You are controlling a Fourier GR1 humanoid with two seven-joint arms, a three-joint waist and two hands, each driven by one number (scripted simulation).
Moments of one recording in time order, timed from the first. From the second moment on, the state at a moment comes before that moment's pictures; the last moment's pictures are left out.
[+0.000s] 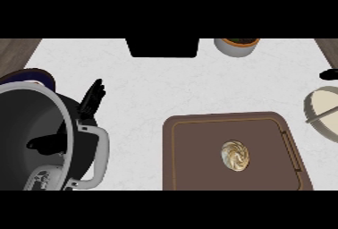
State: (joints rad) left arm -0.14 0.16 -0.04 -1.48 0.00 -0.07 -0.06; right arm -0.47 -0.79 -0.20 -1.75 -0.57 1.10 0.10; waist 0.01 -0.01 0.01
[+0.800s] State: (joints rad) left arm -0.15 0.01 0.01 -1.55 -0.18 -0.08 0.01; right arm -0.35 -0.71 -0.12 -2.08 -0.17 1.11 0.06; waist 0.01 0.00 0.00
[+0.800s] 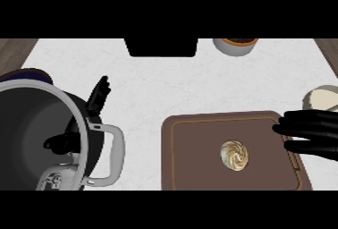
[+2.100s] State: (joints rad) left arm -0.14 0.01 0.03 -1.60 -0.20 -0.11 0.07; right arm -0.27 -0.85 0.16 -2.08 0.47 0.82 -0.32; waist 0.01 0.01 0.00
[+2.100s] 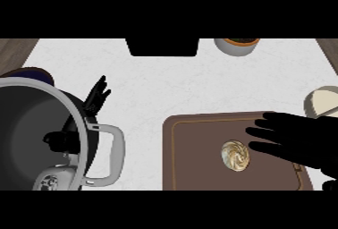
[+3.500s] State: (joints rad) left arm -0.14 0.00 -0.01 -1.57 -0.20 0.00 0.13; right arm -0.28 -0.74 0.37 -1.67 0.81 0.49 -0.60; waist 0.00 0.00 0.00
